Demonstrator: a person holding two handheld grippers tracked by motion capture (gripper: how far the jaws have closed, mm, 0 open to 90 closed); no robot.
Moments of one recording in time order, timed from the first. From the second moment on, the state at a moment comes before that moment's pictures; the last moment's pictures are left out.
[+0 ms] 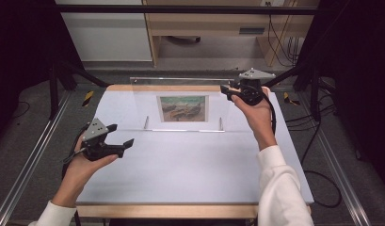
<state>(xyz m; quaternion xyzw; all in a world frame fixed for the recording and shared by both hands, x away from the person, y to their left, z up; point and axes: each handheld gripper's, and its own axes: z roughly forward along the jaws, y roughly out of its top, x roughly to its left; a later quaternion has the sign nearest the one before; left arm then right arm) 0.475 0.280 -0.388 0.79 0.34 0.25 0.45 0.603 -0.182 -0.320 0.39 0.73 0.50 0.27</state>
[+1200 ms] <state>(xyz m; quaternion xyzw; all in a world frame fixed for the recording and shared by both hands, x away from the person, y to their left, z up) 0.468 0.276 -0.403 0.78 0.36 0.24 0.46 0.610 -0.182 -0.326 0.42 0.70 0.50 0.28</state>
